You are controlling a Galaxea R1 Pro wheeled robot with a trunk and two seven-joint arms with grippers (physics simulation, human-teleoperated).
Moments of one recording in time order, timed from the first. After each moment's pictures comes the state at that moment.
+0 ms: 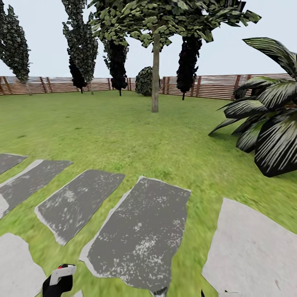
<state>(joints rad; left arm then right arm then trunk) -0.29 0.15 0.25 -0.38 -0.02 -0.45 -0.12 -0.03 -0.04 -0.03 -0.71 0.01 -0.31 0.00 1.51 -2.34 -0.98</state>
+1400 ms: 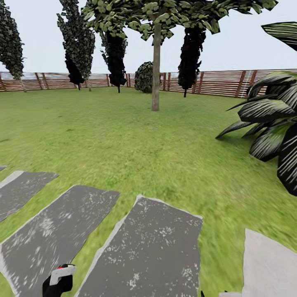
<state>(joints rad) -0.29 0.15 0.25 -0.38 -0.02 -0.45 -0.12 -0.03 -0.04 -0.02 -0.70 0.01 -0.31 0.00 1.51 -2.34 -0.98</state>
